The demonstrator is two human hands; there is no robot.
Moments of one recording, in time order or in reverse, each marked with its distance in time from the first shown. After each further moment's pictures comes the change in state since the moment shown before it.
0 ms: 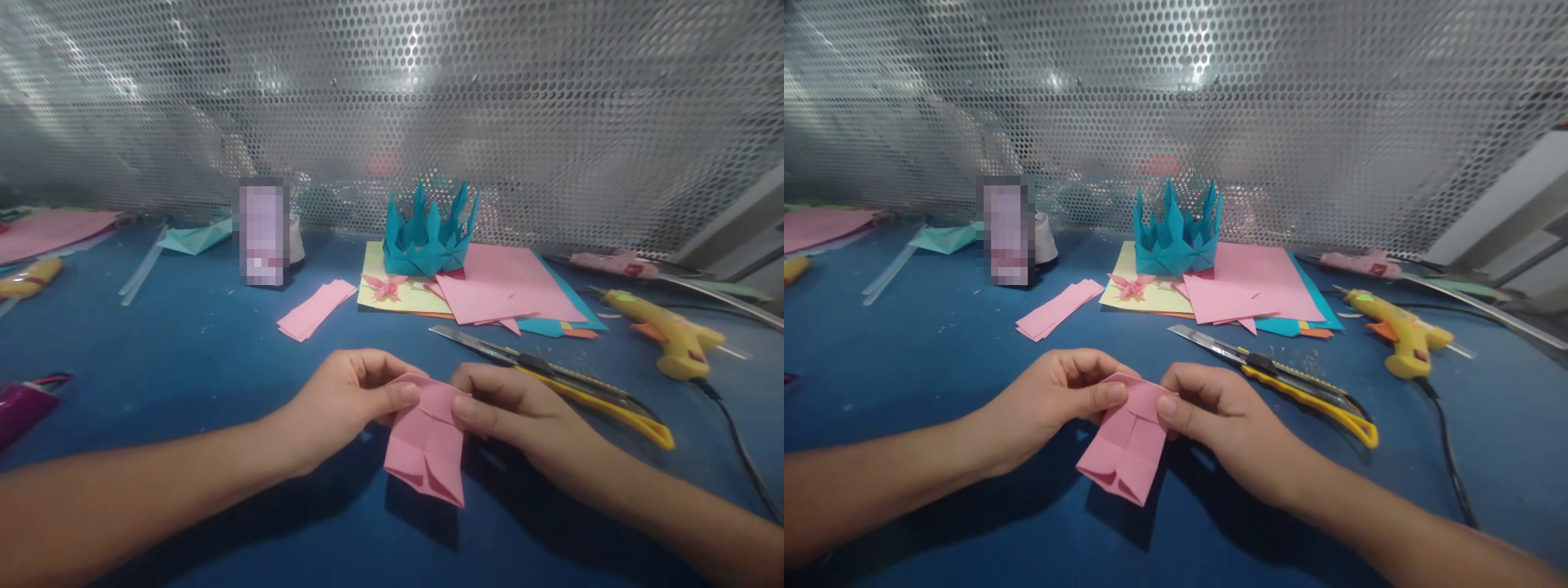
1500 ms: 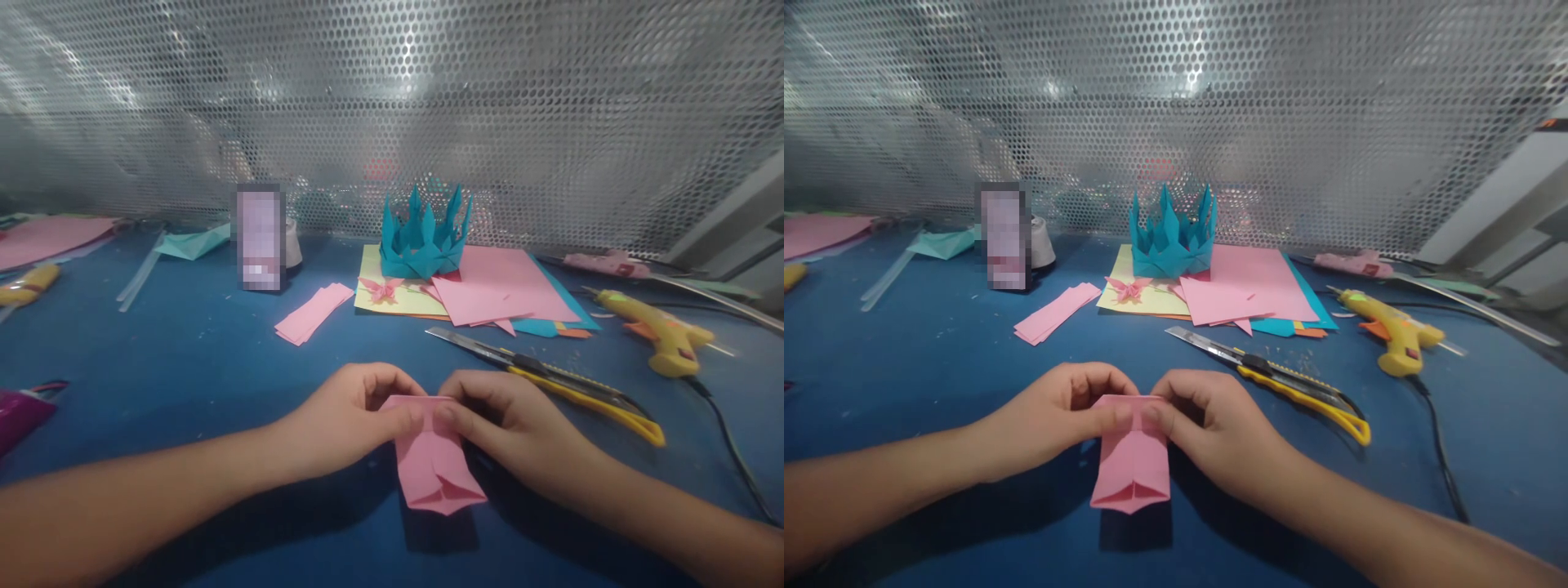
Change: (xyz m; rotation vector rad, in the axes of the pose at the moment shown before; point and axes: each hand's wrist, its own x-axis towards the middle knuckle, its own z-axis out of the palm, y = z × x) left_hand 0.001 0.002 0.005 0.193 -0.102 -0.045; right_hand 0.002 0.002 0.002 -0.369 0.102 -0.112
